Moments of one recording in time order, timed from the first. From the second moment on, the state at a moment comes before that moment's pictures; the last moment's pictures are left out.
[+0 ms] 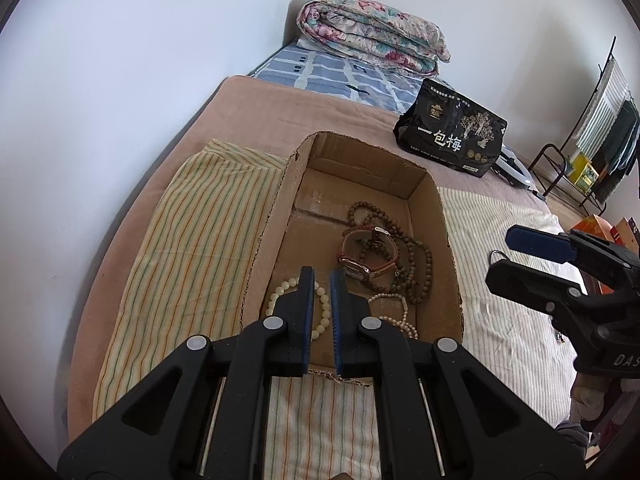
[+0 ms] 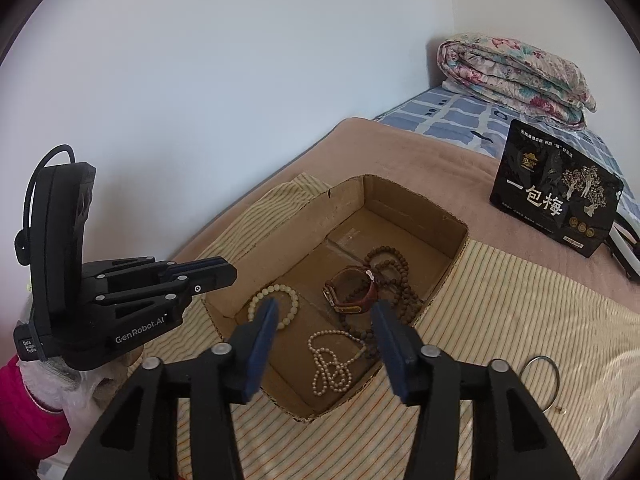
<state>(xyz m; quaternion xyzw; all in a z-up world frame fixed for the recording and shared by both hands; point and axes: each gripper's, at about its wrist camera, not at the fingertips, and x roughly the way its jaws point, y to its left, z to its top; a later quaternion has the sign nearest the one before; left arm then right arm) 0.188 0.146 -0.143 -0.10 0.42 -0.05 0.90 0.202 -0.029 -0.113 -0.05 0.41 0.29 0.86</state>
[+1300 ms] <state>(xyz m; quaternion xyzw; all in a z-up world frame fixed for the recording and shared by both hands) 0.154 0.093 -0.092 -0.03 0.36 -0.06 0.93 0.178 -0.100 -0.081 -0.02 0.38 0.22 0.90</state>
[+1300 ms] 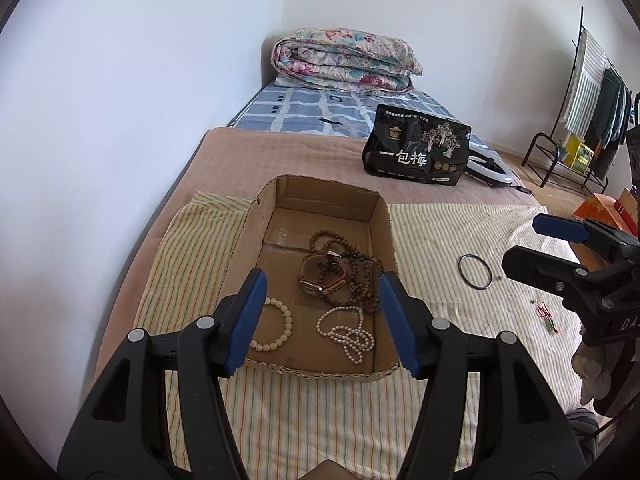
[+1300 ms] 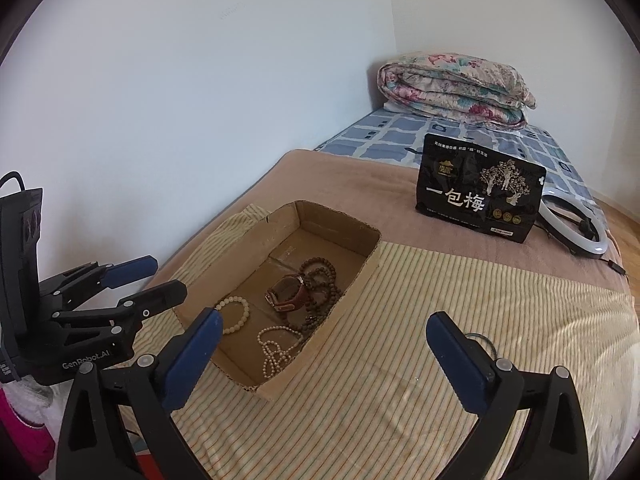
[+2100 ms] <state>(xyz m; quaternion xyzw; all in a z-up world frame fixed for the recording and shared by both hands) 0.150 0.008 -0.080 0.00 0.36 -0.12 0.93 0.140 -0.233 -0.067 0.00 0.36 0.13 0.92</state>
